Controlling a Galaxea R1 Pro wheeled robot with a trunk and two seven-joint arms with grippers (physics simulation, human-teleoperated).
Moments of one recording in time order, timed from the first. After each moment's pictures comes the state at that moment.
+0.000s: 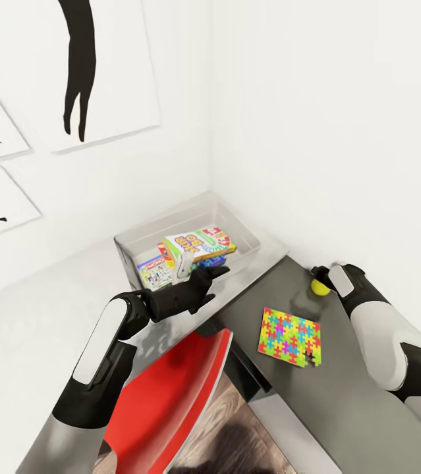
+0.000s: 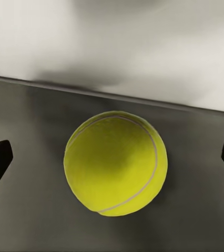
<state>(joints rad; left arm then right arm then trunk) -0.62 -0.10 -0.28 -1.61 1.66 0.68 0.65 -1.18 -0.14 -0.33 -0.39 -0.30 0.41 -0.35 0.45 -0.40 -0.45</state>
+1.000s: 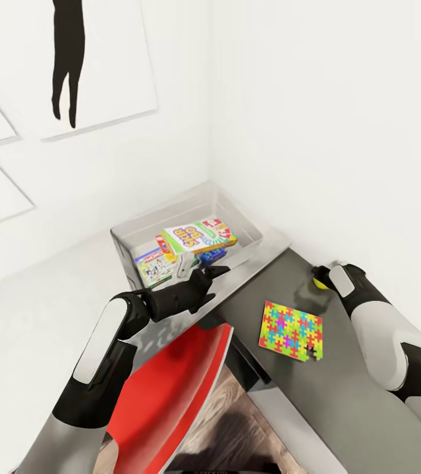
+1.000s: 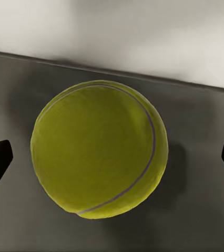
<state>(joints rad) -0.62 -0.10 -0.28 -1.61 1.66 0.68 0.65 -1.18 -0.14 -0.34 -0.39 -0.30 0.41 -0.34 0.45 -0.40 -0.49</state>
